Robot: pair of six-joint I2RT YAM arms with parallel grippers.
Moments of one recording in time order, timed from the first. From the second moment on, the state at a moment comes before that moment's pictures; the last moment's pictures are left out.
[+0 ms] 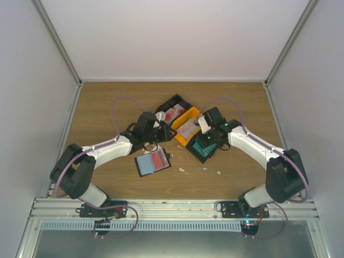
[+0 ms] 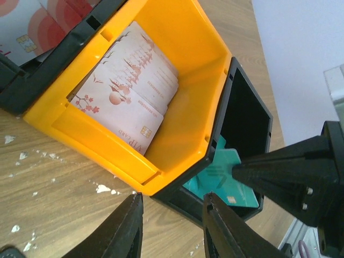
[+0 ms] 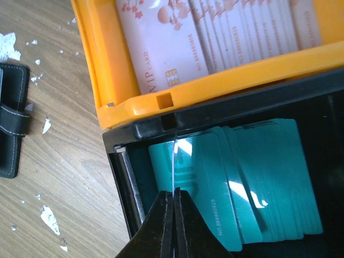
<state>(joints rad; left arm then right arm) -0.61 1.54 0.86 0.06 0.34 -0.75 0.50 1.48 1.00 -0.66 -0.14 0.02</state>
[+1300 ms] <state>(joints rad) -0.59 0.99 0.56 0.45 0.72 -0.90 0.54 1.05 0.73 0.30 -0.80 0.79</state>
